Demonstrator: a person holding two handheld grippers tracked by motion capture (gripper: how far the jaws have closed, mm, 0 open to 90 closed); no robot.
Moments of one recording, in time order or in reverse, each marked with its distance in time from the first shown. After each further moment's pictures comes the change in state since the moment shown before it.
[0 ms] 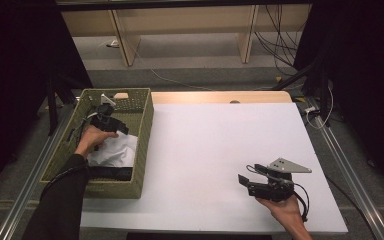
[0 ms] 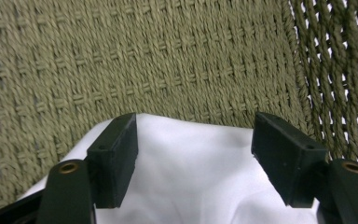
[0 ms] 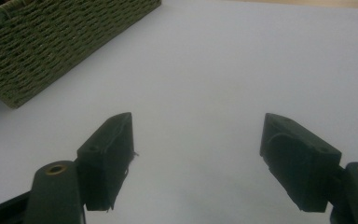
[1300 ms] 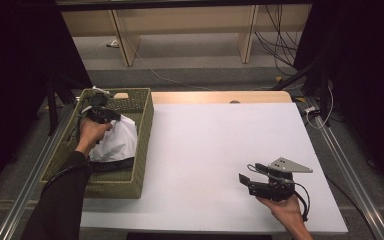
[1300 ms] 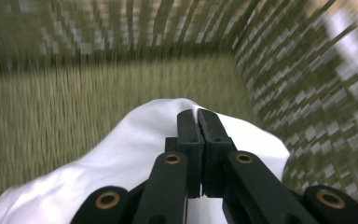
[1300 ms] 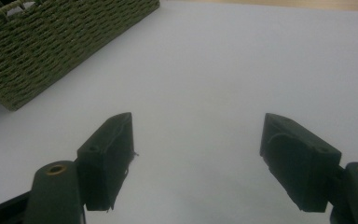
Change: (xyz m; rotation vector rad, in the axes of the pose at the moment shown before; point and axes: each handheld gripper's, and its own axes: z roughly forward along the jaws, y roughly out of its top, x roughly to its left) left arm -0.011 0.005 -0.042 -0.346 -0.010 0.032; right arm -0.001 0.001 -0.001 -0.010 -0.004 0.003
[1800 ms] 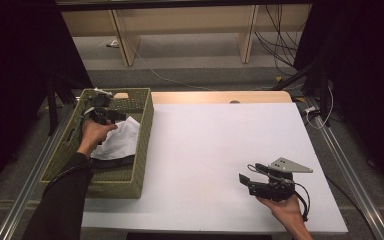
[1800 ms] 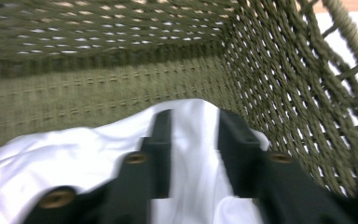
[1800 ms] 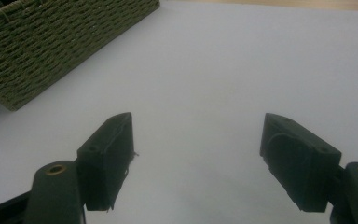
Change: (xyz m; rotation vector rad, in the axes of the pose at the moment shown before) left arm -0.001 -0.002 0.002 0.037 0.012 0.006; right arm 0.000 0.000 0.000 0.000 0.001 0.001
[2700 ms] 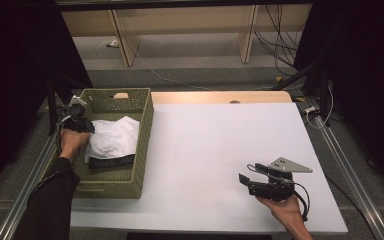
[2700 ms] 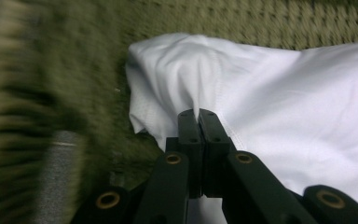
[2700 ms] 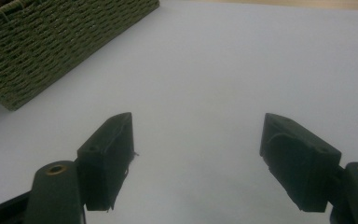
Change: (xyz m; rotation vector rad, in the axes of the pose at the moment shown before) left arm 0.076 -0.030 -0.004 0.130 0.272 -0.206; right arm 0.000 0.000 0.000 0.001 -0.001 0.000
